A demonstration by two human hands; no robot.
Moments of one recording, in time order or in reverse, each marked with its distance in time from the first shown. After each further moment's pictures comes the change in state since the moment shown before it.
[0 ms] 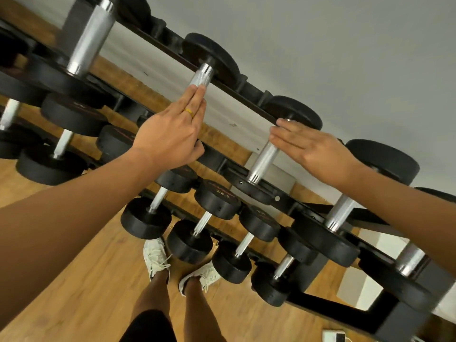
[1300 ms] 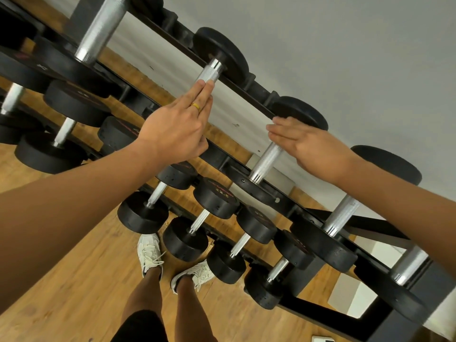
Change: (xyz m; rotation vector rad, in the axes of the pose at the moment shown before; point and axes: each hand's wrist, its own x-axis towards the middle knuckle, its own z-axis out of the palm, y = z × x) left_hand -0.001 0.001 0.000 0.001 0.011 -0.003; right_hand 0.025 0.002 -0.001 0.116 -0.041 0.017
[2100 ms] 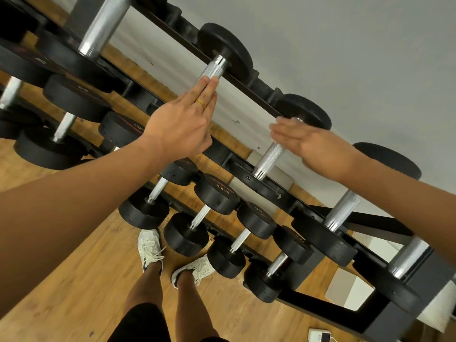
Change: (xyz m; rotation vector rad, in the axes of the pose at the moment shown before) left_hand 0.000 0.000 0.000 -0.031 -0.001 -0.007; right_hand -0.006 -0.008 -0.009 -0.011 -0.077 -0.013
